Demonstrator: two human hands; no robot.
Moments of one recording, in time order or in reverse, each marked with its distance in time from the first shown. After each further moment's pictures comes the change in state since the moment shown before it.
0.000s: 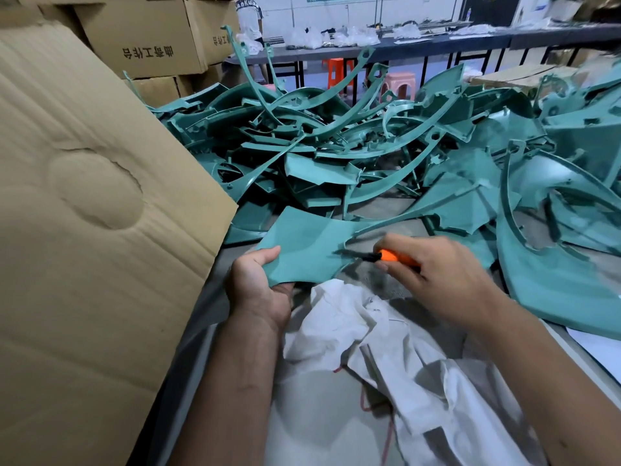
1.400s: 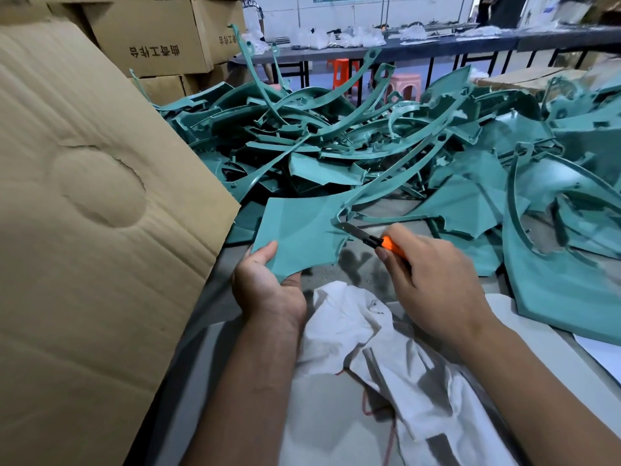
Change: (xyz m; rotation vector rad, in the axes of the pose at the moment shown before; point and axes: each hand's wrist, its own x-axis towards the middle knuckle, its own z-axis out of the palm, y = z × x) left_hand -0.014 -0.004 0.015 -0.213 0.076 0.119; right_hand -0.001 -0.040 0.006 -0.092 0.166 0.122
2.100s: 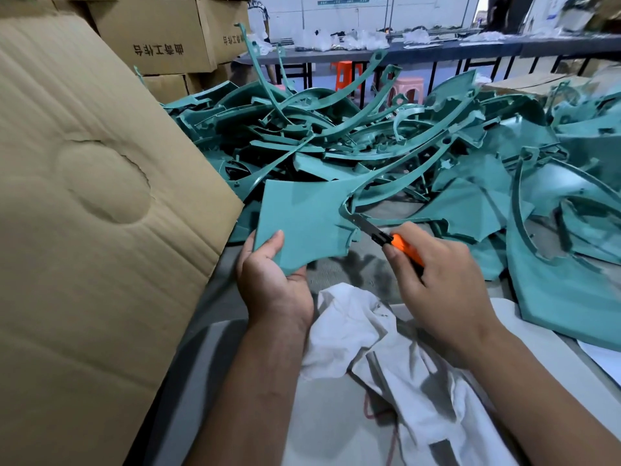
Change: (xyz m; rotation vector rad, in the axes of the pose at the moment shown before) left_hand -0.006 -0.002 0.003 0.007 -0.104 0.098; right_hand -0.001 0.000 -0.001 0.178 0.062 0.057
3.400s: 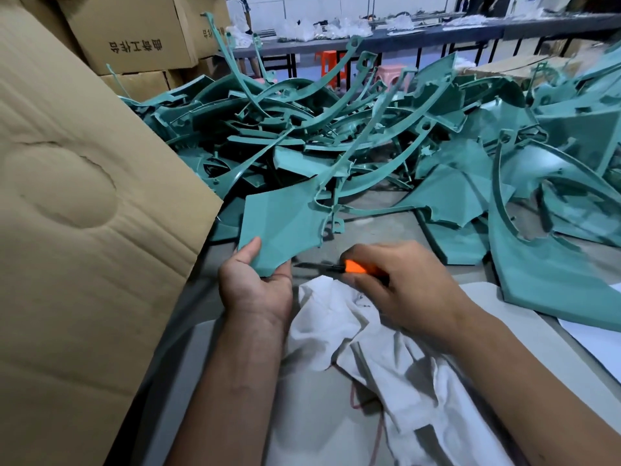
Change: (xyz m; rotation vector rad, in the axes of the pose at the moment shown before) left_hand 0.007 -0.001 -0.005 -0.139 0.109 -0.191; right_hand 0.002 0.001 -0.002 0.031 -0.274 -0.147
